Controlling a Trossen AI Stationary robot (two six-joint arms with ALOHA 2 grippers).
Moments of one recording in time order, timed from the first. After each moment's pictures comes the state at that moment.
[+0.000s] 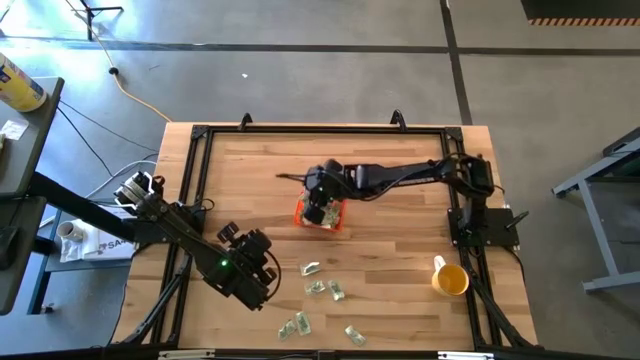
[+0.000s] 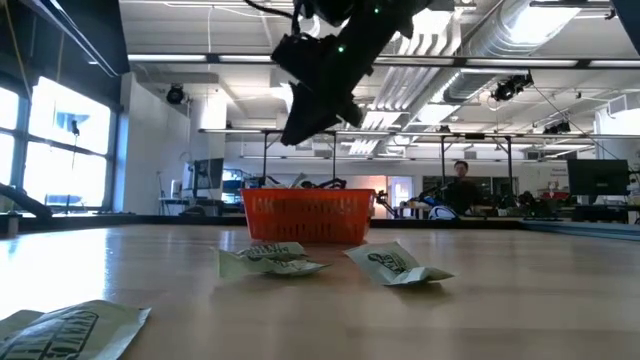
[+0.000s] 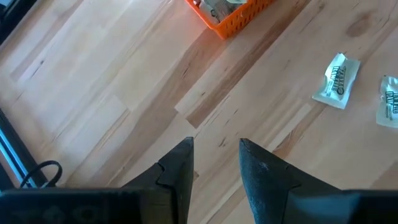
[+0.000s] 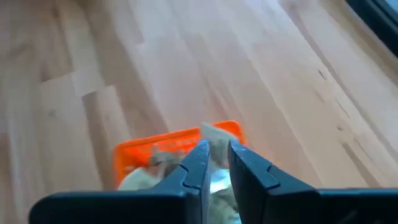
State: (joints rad) left arm -0.66 1.67 1.41 -1.42 -0.57 -1.39; right arm -0.07 1.93 1.51 -0.42 0.19 0.27
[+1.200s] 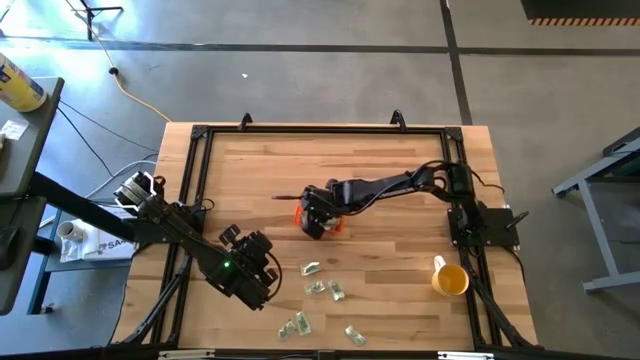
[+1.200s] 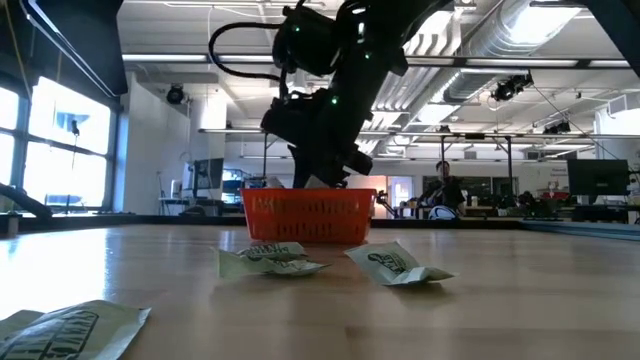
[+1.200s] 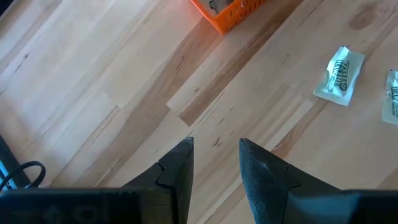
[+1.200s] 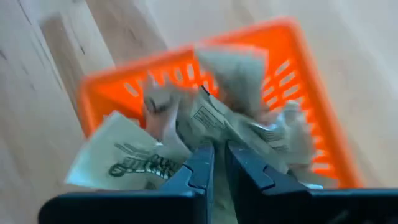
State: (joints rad) left arm -0.66 1.67 1.34 -1.33 -0.56 -1.39; right arm -0.02 2.08 1.50 -0.48 0.15 0.45
